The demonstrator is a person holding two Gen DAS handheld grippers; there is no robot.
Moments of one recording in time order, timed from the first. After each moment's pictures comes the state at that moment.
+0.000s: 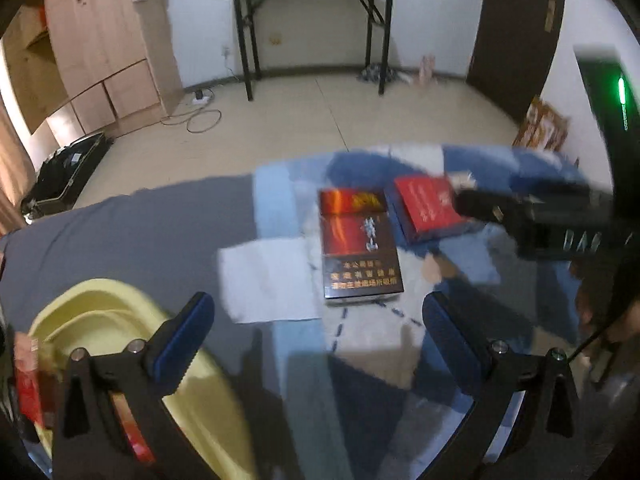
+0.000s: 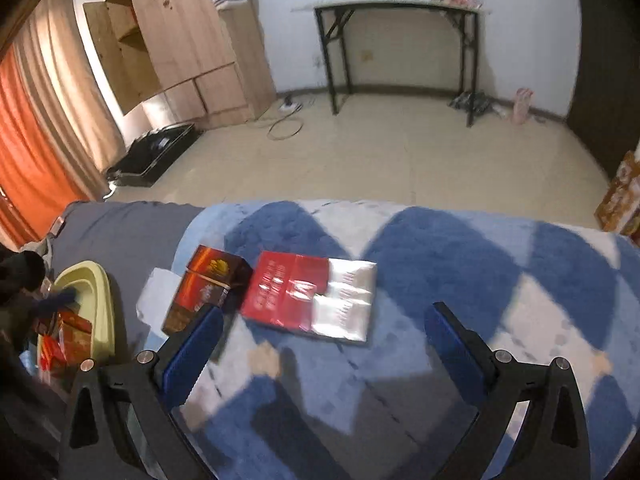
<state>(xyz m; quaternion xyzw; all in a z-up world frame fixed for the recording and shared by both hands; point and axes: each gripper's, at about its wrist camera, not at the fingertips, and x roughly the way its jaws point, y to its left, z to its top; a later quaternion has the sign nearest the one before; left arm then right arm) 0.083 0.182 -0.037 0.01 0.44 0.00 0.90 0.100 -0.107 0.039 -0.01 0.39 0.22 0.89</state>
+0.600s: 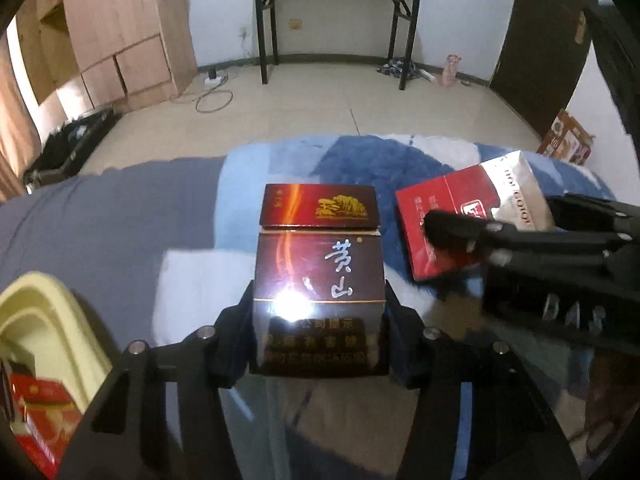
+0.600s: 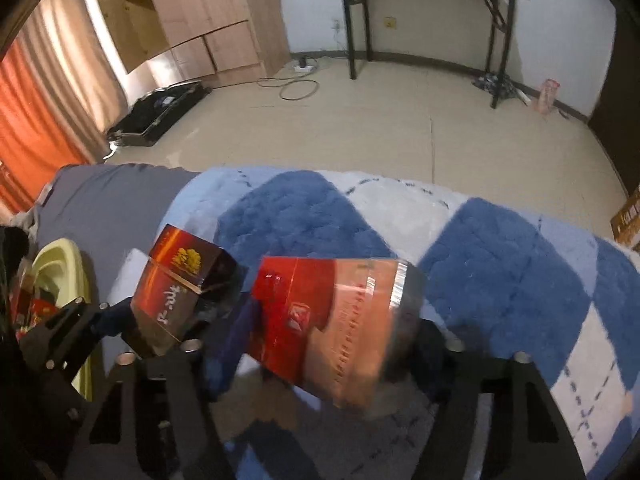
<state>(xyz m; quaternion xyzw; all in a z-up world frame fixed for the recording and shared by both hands) 0.116 0.172 -0.065 -0.04 0.45 0.02 0.89 0.154 -0.066 0.016 -0.06 0.43 0.23 0.87</state>
